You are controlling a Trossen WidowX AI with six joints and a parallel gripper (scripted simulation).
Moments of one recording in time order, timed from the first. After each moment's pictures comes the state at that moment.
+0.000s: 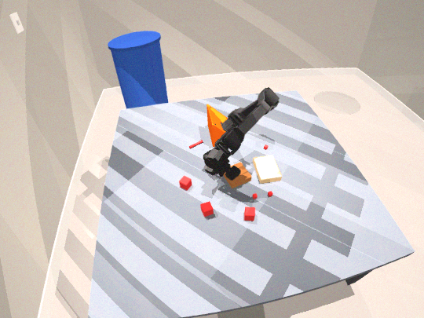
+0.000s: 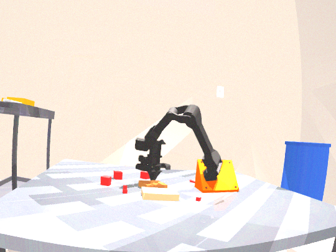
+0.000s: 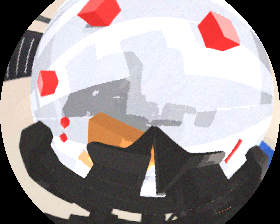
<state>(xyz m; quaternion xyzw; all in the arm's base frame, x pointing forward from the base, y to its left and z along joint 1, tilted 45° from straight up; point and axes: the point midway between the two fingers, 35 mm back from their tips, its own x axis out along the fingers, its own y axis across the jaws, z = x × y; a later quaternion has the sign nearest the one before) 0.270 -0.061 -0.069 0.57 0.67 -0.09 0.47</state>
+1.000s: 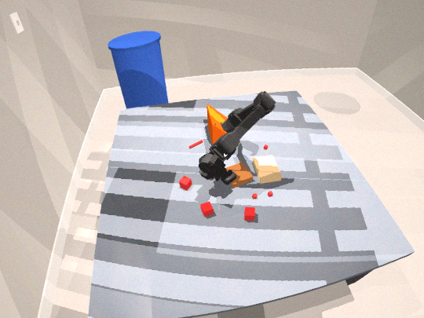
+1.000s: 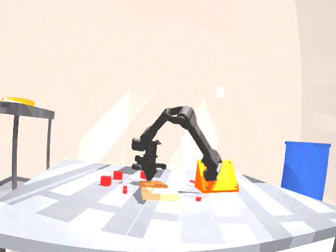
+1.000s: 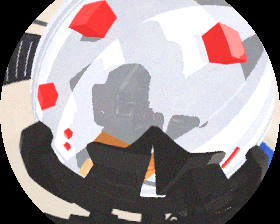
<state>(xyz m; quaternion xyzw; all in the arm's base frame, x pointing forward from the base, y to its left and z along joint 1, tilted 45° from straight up) 0.287 -0.076 -0.085 0.58 0.67 -0.09 0.46</state>
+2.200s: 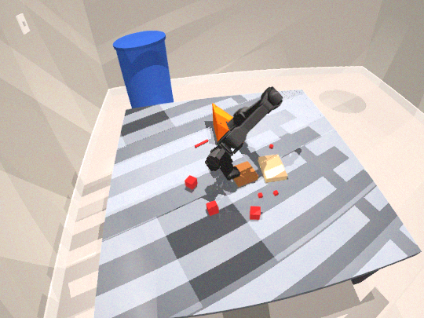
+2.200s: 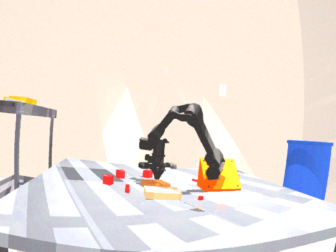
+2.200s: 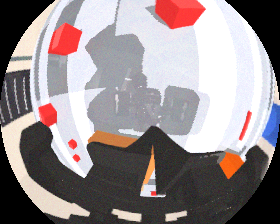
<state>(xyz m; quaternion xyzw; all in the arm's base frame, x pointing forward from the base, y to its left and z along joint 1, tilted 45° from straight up) 0.262 -0.066 -0.074 0.64 0.65 -0.19 0.36</state>
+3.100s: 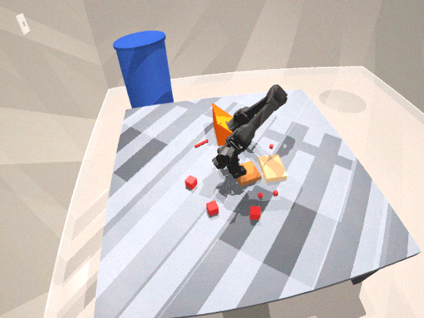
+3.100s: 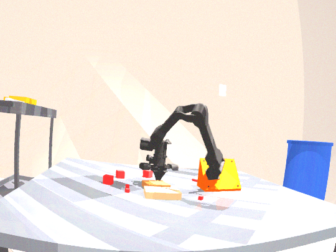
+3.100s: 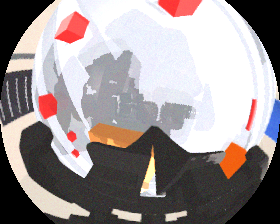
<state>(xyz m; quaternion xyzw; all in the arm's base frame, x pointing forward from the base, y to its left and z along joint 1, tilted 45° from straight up) 0.260 -0.042 -0.054 0.64 0.64 -0.20 0.36</state>
